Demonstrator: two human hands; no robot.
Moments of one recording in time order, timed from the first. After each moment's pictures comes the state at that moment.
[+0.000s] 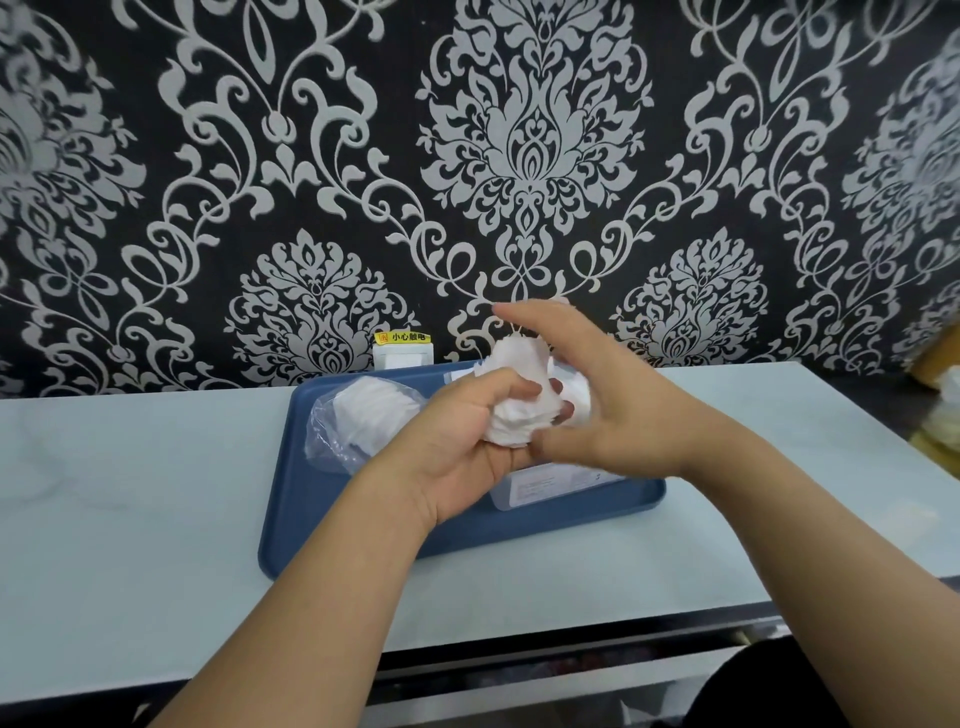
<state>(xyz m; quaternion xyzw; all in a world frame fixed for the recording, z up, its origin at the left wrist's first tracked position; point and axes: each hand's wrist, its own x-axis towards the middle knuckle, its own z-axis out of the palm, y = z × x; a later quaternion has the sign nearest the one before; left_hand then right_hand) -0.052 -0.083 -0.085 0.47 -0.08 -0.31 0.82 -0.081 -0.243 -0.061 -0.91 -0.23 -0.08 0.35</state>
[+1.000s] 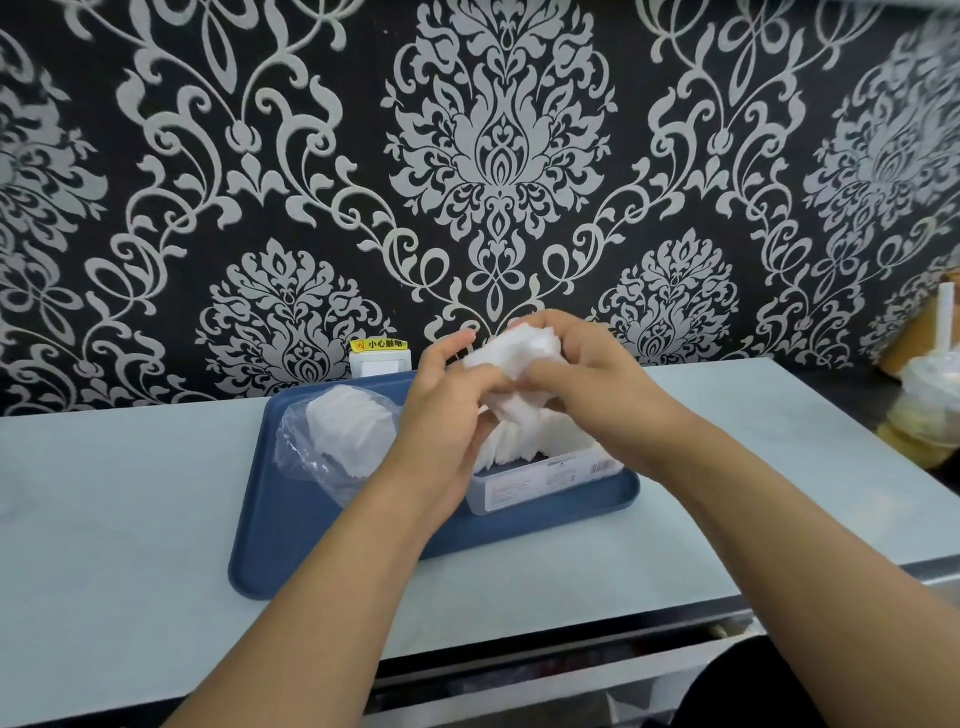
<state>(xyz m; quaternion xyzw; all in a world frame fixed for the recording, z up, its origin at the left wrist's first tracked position) -0.055 -0.103 -0.080 0.53 -0.03 -0.12 0.84 -0.072 -0.245 -0.066 -0.78 -0.09 -0.06 0.62</state>
